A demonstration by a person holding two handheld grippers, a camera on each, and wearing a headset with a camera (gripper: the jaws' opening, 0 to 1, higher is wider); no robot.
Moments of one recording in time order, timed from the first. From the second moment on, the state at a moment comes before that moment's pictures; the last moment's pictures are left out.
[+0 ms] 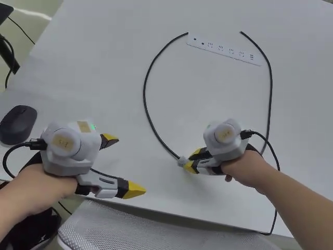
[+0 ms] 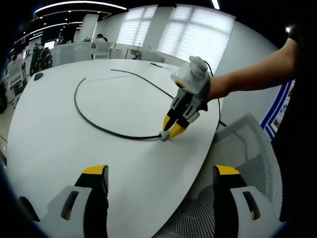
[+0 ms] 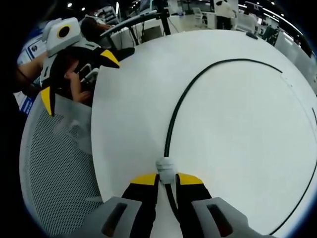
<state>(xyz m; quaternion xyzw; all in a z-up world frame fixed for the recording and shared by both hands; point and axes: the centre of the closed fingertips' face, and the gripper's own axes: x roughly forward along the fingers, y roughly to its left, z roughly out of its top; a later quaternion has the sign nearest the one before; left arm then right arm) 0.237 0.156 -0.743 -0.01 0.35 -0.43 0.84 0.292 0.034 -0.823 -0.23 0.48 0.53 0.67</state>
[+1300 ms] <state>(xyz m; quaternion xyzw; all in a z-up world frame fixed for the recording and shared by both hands) 0.265 0.094 -0.705 0.03 0.30 -0.50 0.81 0.277 0.038 -0.741 -0.25 0.44 0.55 0.67</state>
